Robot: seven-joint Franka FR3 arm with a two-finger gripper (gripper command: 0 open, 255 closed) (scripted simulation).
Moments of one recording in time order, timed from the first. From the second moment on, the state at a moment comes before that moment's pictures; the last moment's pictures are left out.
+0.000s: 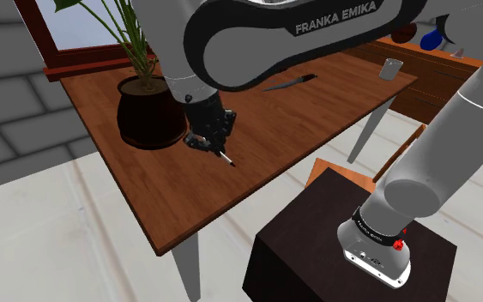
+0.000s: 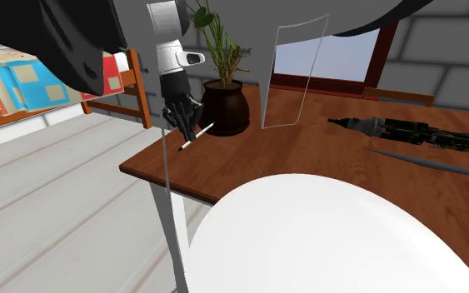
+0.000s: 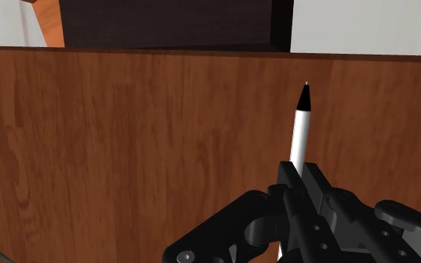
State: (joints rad) arm 0.01 -0.03 0.77 -1.91 -0.12 1.64 0.84
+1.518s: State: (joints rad) arm -0.12 -0.52 0.35 -2.36 -0.08 1.74 0.25
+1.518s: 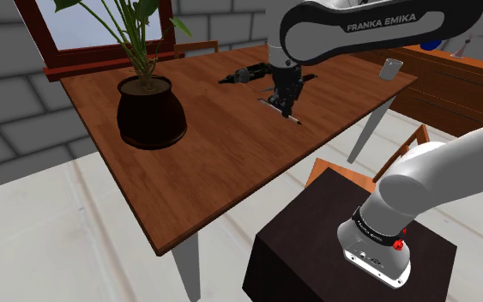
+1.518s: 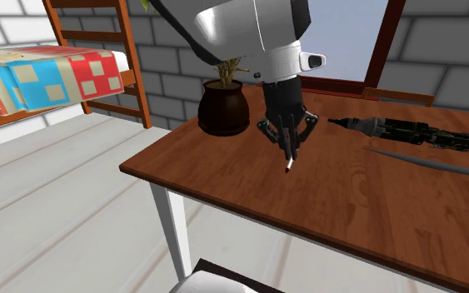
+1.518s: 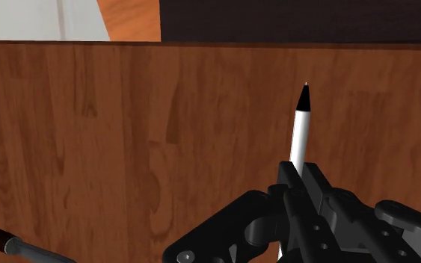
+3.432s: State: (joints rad) arm -0.41 -0.31 -0.18 -2.25 -0.36 2.01 -0.39
